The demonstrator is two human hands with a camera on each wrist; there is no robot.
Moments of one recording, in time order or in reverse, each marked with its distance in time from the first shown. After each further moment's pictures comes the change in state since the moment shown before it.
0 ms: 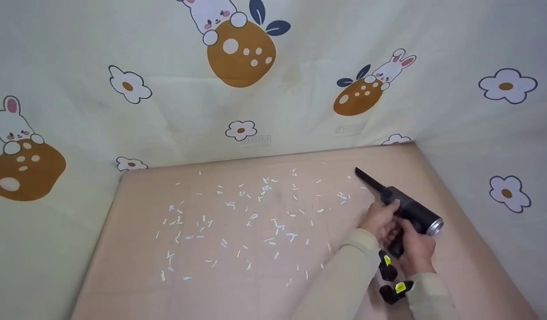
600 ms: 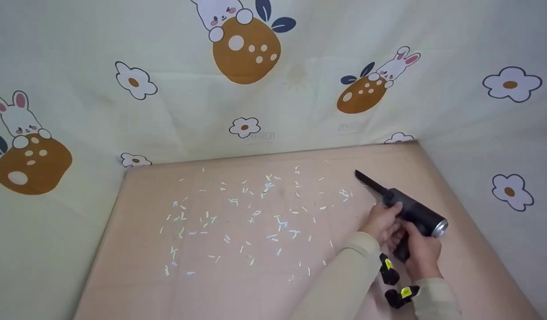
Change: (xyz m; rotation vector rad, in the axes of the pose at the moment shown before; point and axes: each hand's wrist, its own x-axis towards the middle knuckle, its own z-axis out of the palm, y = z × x) left_hand -0.010 -0.009 -0.002 -0.042 0.017 -0.007; right_hand -0.003 0.003 -0.011 -0.058 0.008 -0.002
